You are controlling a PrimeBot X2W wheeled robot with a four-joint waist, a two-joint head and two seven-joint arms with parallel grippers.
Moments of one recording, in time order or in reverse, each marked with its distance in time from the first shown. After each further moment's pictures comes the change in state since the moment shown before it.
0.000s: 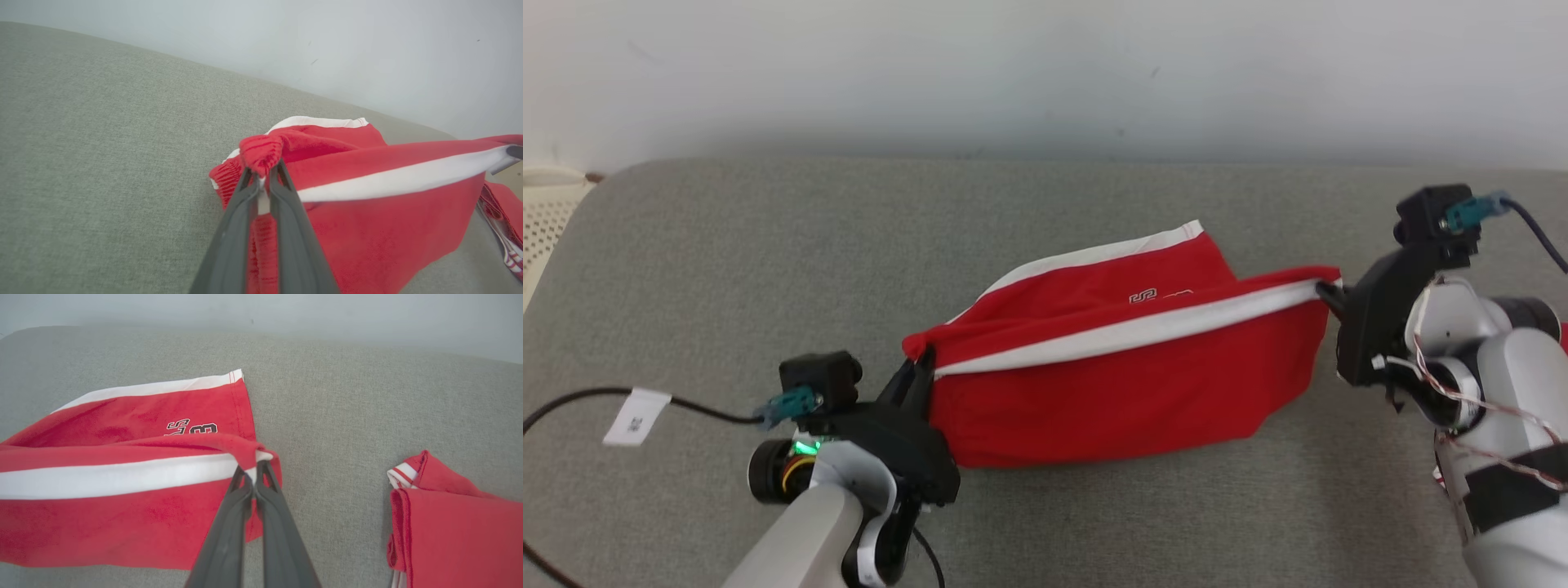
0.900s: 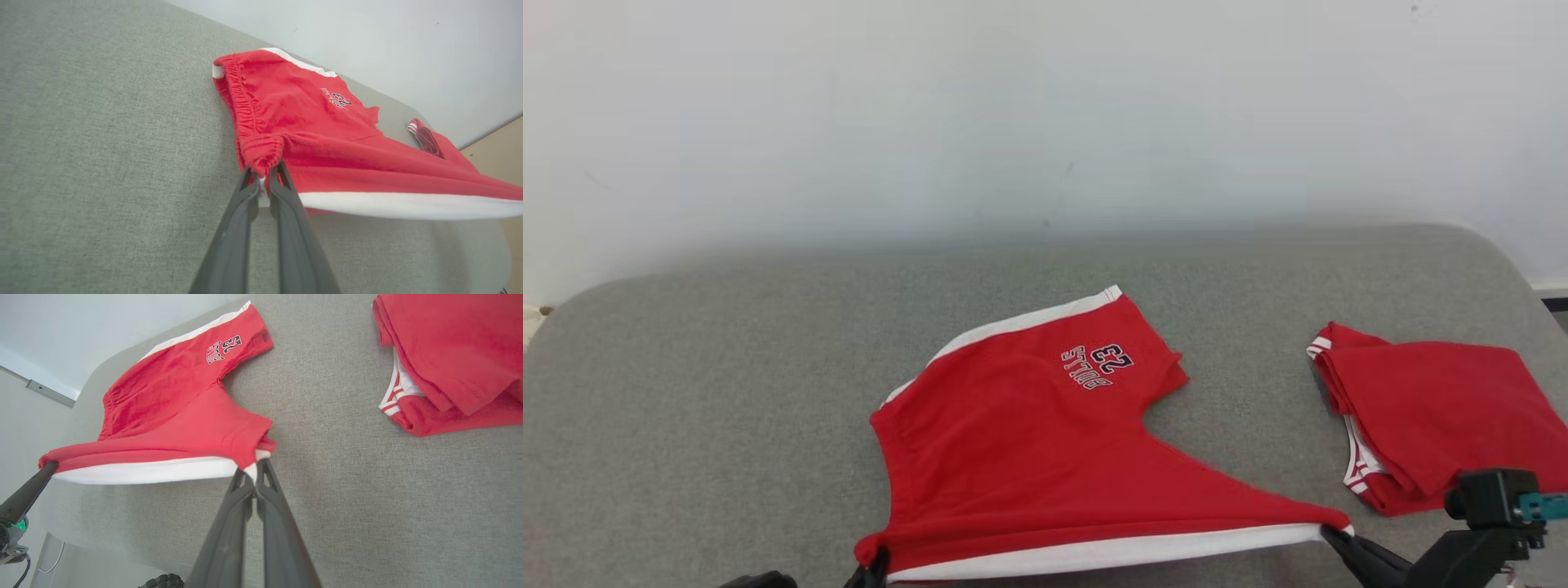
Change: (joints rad) left arm 0.486 0.151 0.055 -0.319 -0.080 0.041 -0.050; right arm 0.721 0.074 -0.139 -0.544 0.258 0.001 -0.015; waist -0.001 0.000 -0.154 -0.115
